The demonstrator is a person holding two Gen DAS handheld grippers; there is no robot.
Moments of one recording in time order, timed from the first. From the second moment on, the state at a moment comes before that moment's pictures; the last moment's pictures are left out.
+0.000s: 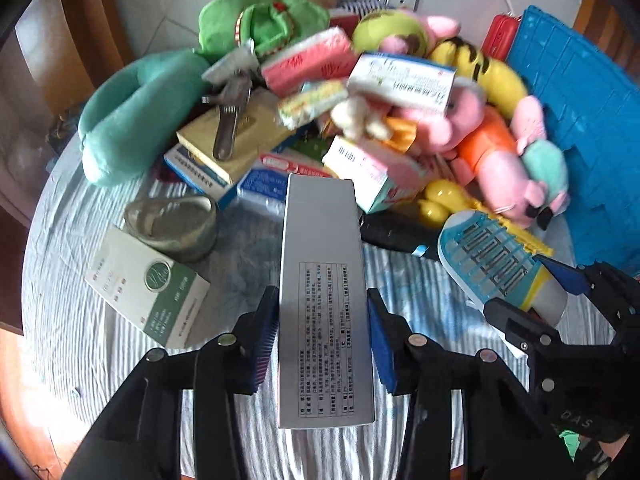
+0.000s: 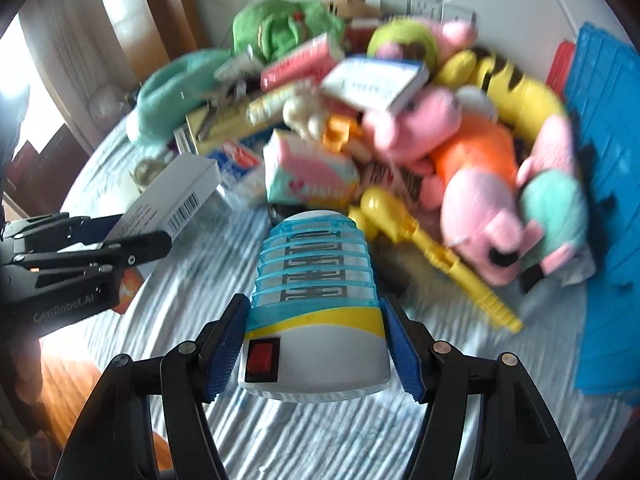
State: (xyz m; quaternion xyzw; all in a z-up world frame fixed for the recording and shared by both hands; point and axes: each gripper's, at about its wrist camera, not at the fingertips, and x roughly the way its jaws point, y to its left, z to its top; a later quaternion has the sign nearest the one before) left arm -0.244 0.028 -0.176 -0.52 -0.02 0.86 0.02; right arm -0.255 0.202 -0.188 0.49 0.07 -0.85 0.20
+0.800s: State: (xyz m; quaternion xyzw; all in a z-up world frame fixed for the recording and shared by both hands) left arm -0.245 0.076 -0.057 -0.37 0.04 0.92 0.12; right arm -0.242 0.217 -0.038 0.32 0.08 -0.94 0.10
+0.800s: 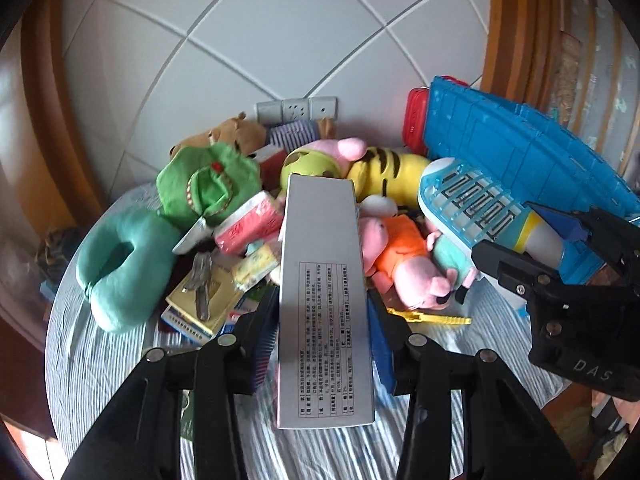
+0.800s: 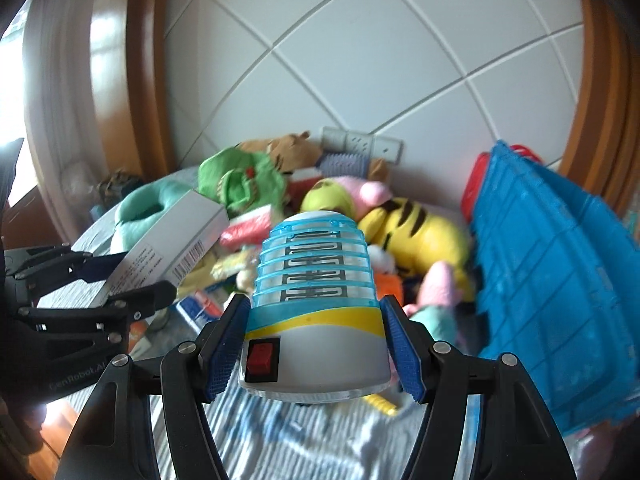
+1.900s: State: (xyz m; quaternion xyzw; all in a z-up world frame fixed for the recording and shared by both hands) left arm -0.313 0.403 0.057 -0.28 0.09 0.92 0.27; right arm -0.240 0.545 0.073 0.24 0.02 -0.97 -0.09
